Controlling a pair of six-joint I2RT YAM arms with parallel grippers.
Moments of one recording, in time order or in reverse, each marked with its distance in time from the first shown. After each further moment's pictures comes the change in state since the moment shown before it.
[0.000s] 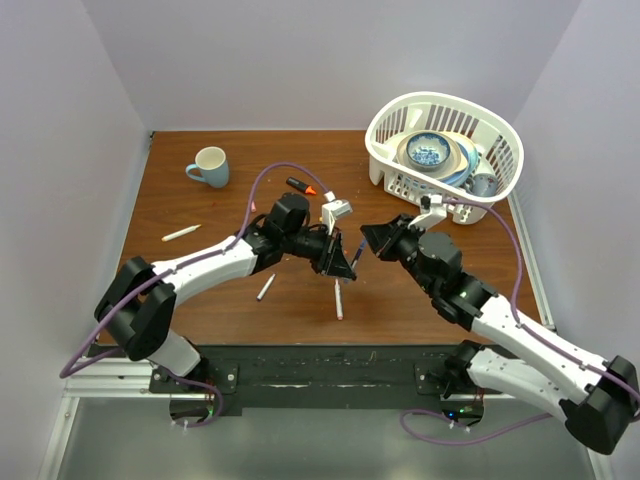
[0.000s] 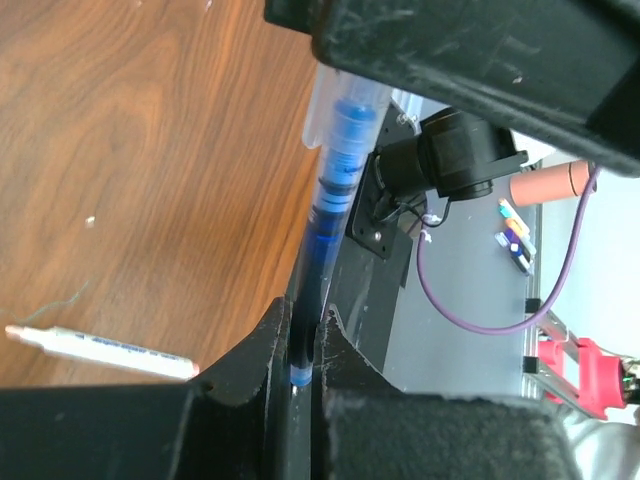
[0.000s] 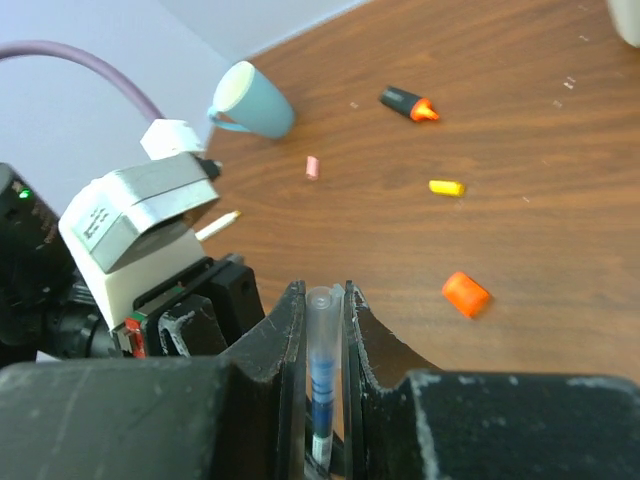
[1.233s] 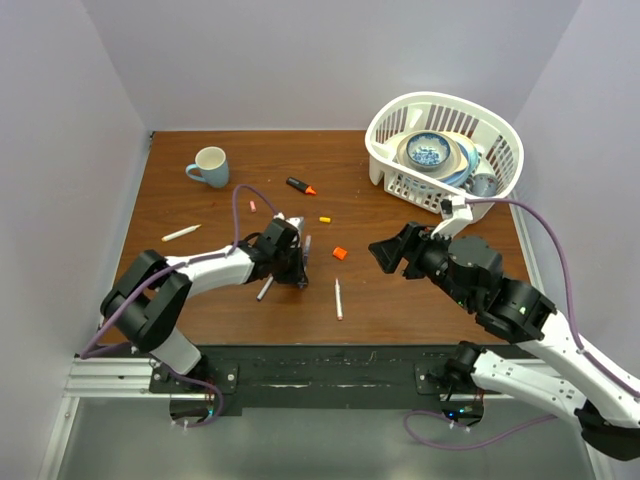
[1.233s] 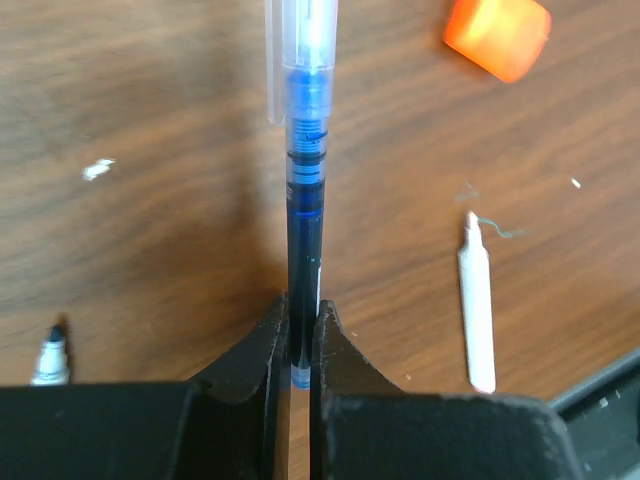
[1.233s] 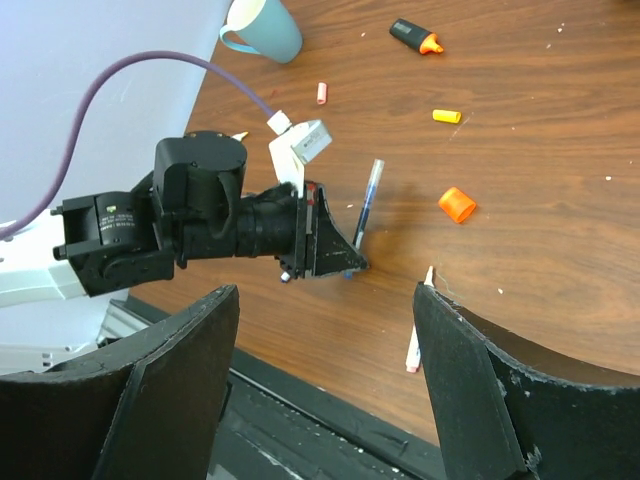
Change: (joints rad) left arm 0.064 0.049 -0.199 -0.187 -0.653 -0.143; right arm 0.121 -0.166 0.313 -0.594 0.069 -0.022
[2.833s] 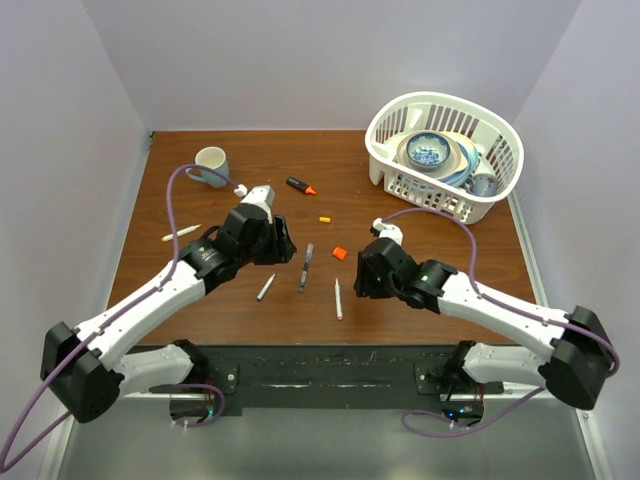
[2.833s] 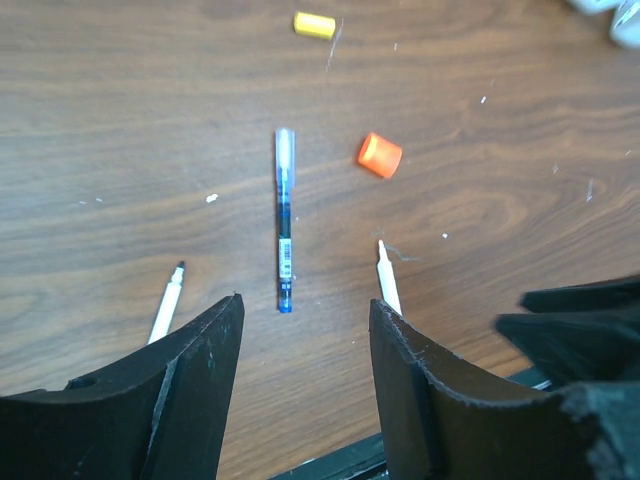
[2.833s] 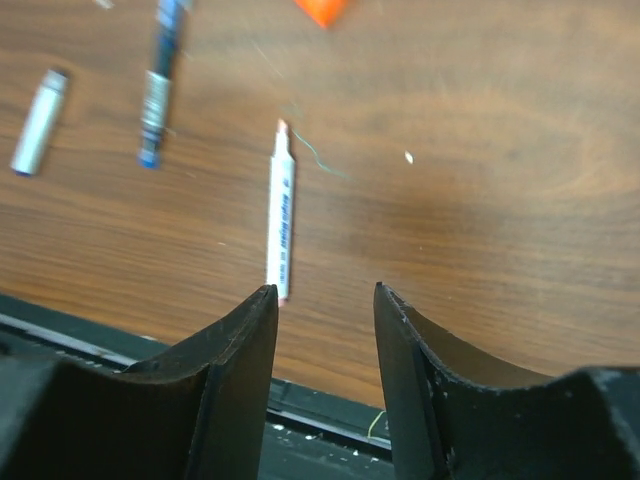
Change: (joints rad) left arm -0.006 -0.455 0.123 -0.304 -0.241 -0.023; right arm 0.003 0.458 -0.177 0.026 -0.067 0.038
